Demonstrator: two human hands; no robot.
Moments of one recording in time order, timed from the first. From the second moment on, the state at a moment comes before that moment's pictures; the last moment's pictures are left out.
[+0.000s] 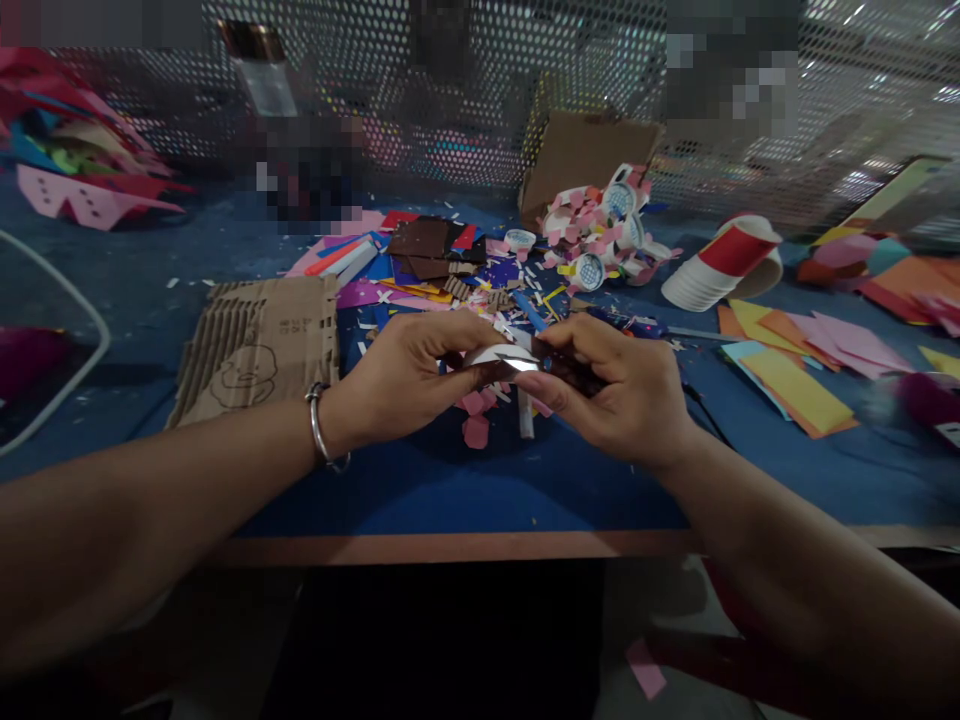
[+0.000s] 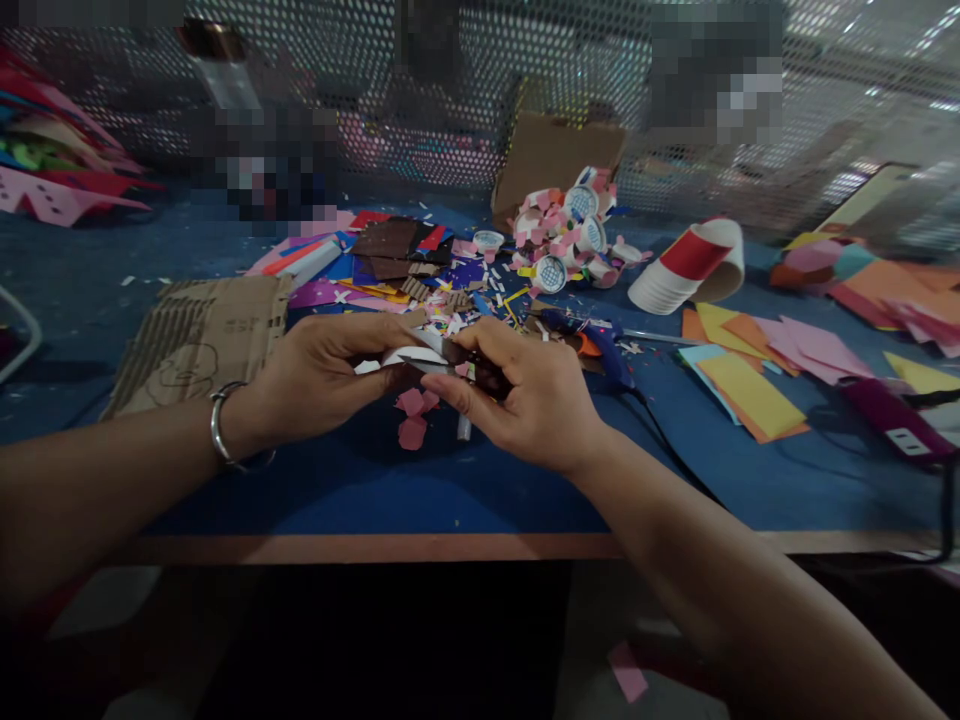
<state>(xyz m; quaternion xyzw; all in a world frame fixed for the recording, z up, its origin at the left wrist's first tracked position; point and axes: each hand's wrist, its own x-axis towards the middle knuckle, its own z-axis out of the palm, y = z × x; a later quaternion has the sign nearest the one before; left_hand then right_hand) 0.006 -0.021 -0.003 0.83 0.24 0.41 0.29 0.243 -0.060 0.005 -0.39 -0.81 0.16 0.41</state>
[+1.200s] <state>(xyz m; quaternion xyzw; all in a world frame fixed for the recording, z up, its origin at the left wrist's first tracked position) 0.006 -0.014 -0.004 0.82 0.21 0.37 0.39 0.244 -0.059 0.007 -0.38 -0.85 0.05 0.35</state>
